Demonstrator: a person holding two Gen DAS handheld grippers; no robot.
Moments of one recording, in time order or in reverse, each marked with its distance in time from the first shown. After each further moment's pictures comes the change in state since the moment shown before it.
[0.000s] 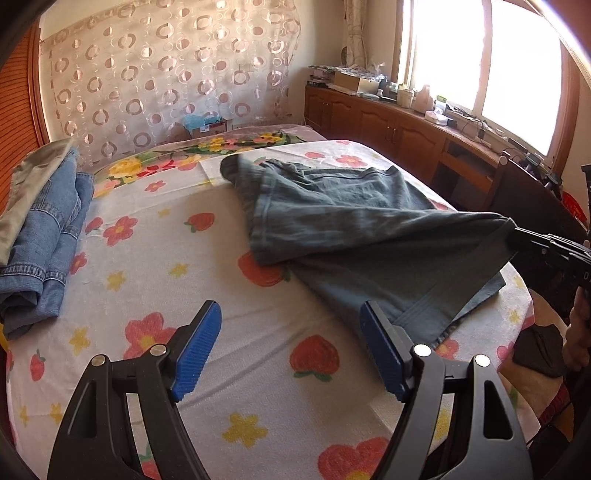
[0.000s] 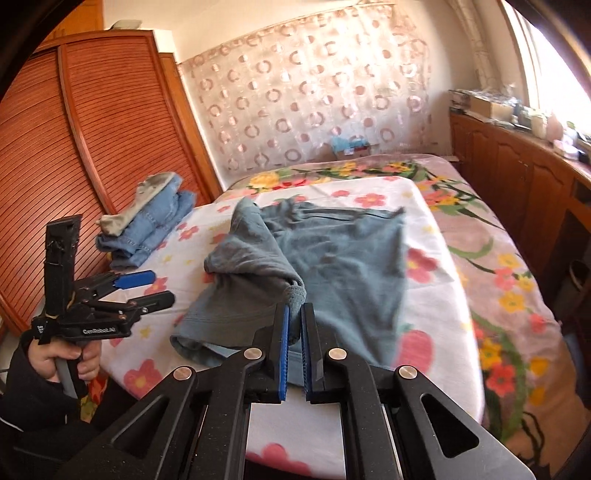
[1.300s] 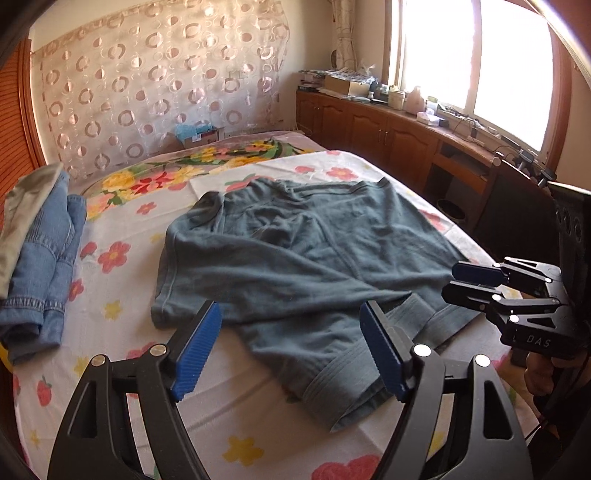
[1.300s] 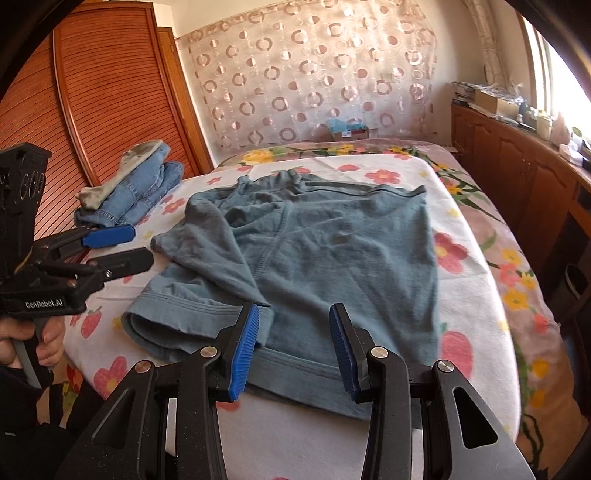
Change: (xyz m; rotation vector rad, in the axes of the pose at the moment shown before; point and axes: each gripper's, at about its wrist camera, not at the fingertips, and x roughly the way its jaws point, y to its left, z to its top) left arm -0.001 -0.006 0.018 0.033 -0.011 -0.005; right arm 0.067 0.029 0.006 -0.067 0.092 -0.032
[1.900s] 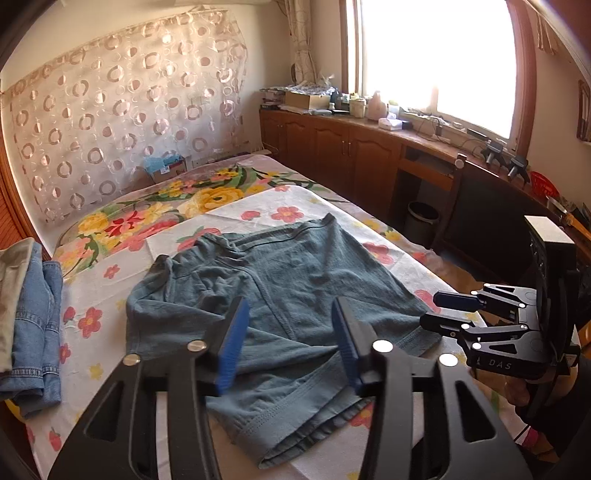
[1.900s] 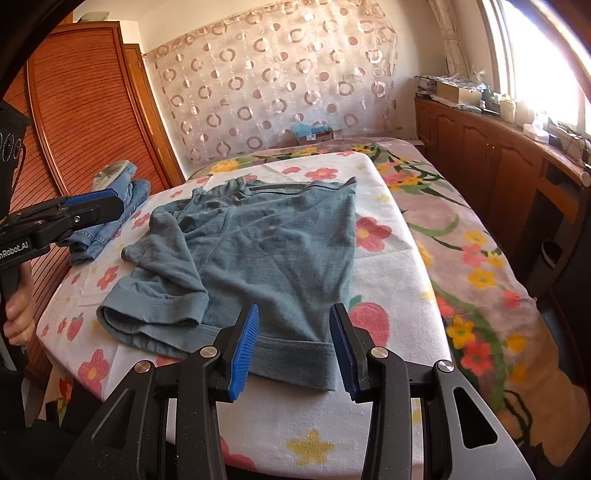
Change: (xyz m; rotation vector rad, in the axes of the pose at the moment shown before) left arm -0.025 -0.058 0.052 0.121 -0.069 -0.069; right arm -0.043 -0.034 -0.014 0.083 -0.028 -0.089
